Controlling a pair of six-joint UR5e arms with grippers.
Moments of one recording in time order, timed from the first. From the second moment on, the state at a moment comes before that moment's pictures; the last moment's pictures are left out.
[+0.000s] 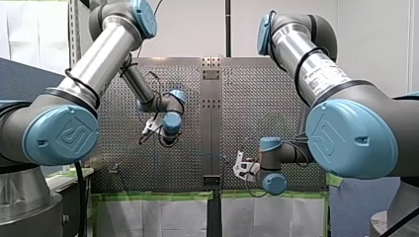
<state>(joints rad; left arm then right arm) -0.34 -2.22 -1.59 -2.88 -2.06 -1.28 2.05 -0.71 2.00 -1.29 1.53 1.79</state>
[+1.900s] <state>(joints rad) -0.51 -2.46 -1.42 -2.90 -1.80 -1.46 2.04 -0.71 2.00 -1.25 1.48 1.73</state>
